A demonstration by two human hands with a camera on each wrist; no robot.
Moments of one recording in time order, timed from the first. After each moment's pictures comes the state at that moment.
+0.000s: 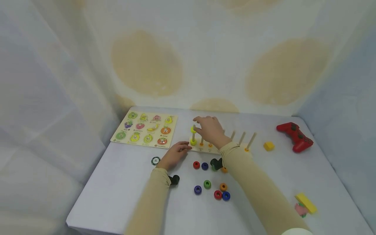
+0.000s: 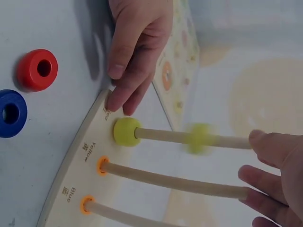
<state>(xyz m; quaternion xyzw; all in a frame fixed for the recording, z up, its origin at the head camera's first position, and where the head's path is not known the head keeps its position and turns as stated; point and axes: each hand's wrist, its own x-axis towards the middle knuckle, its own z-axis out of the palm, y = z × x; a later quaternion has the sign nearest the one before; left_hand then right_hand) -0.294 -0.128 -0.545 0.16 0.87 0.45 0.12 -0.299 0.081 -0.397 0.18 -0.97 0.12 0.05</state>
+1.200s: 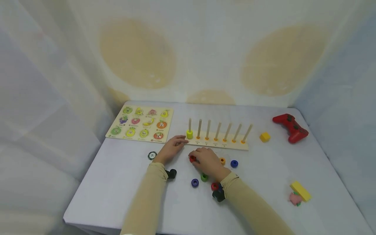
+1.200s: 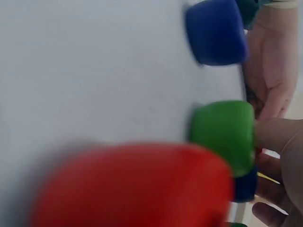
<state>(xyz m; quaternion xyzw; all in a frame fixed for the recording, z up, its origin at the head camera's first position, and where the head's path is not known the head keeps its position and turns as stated) -0.296 -0.127 -0.541 0.16 0.87 0.44 0.12 -0.218 0.087 -0.512 0.25 -0.96 0.12 0.01</state>
